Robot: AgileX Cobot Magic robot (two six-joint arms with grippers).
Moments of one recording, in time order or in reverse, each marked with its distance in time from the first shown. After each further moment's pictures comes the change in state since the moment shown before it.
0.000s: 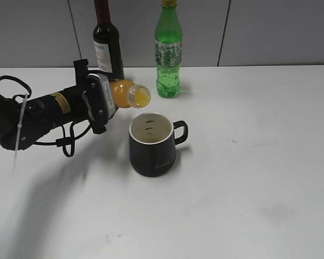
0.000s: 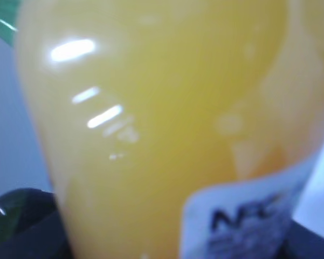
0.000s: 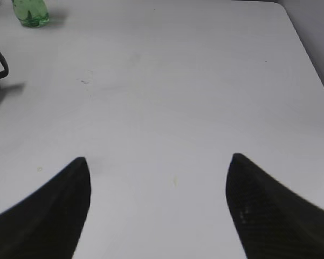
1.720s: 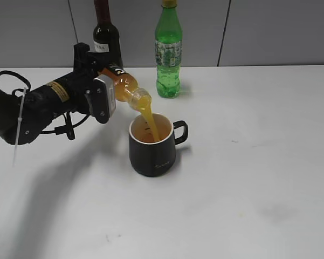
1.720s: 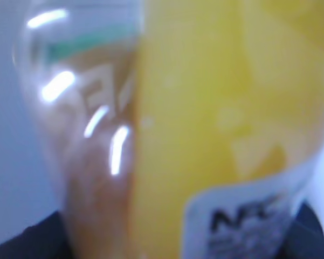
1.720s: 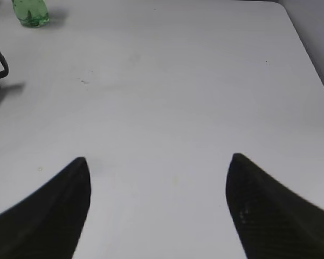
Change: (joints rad) left arm 0.000 0.000 -0.027 -0.098 -0.119 0.440; right arm 0.000 0.000 0.000 0.000 0.000 0.000
